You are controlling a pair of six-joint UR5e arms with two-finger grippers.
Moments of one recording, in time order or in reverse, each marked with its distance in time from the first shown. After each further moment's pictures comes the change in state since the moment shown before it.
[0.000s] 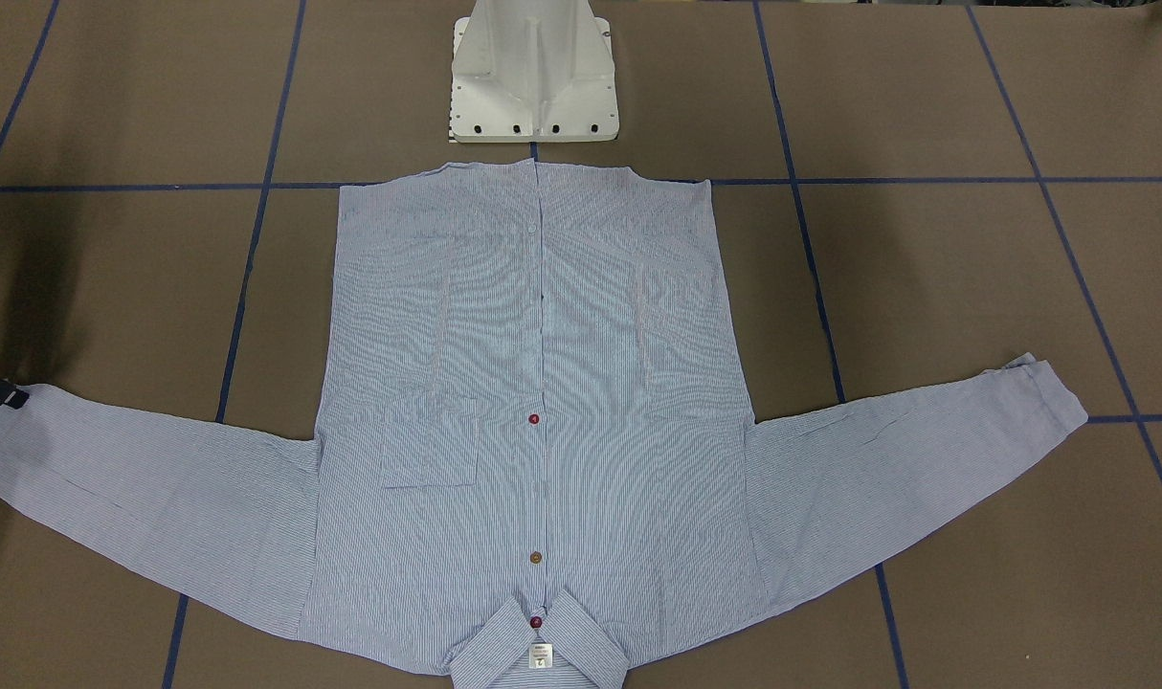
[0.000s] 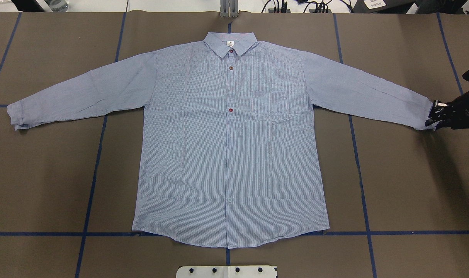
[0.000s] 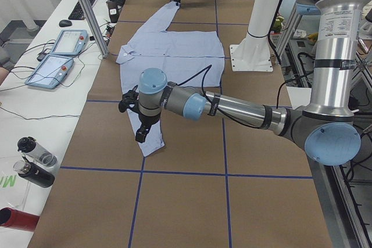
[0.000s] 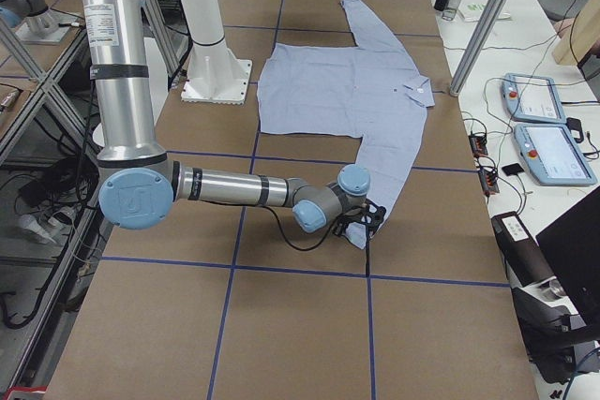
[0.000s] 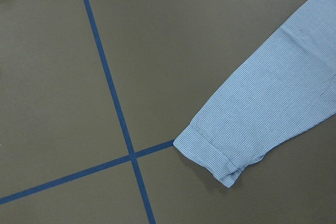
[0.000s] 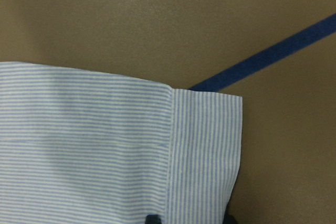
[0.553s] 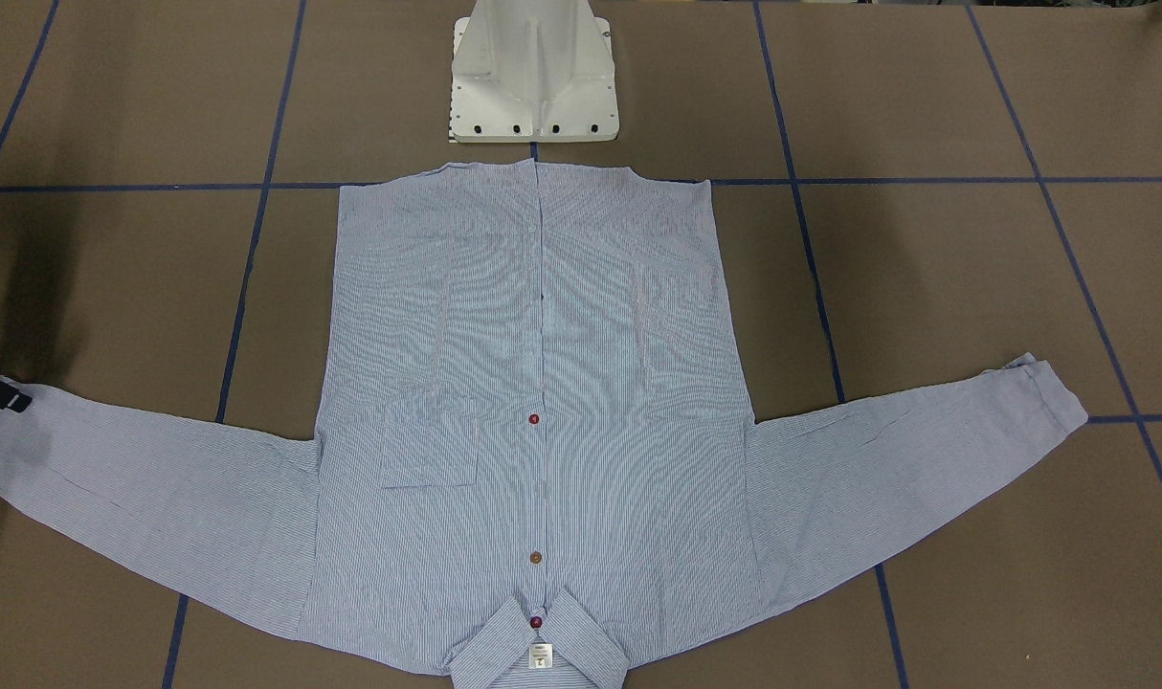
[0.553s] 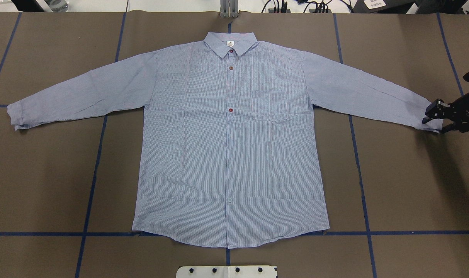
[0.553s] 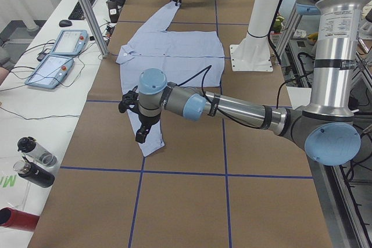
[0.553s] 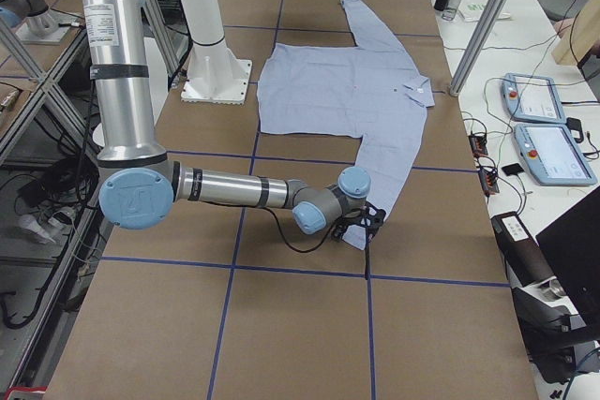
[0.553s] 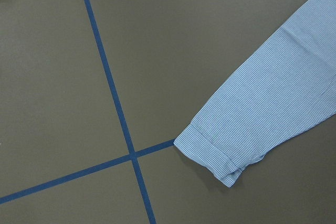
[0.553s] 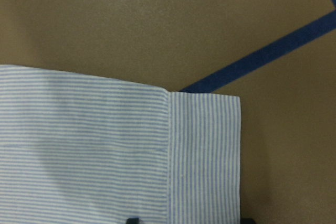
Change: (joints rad) left arm 0.001 0.000 0.005 0.000 0.000 0.000; right arm 0.001 0.003 -0.018 -0.010 0.000 -0.002
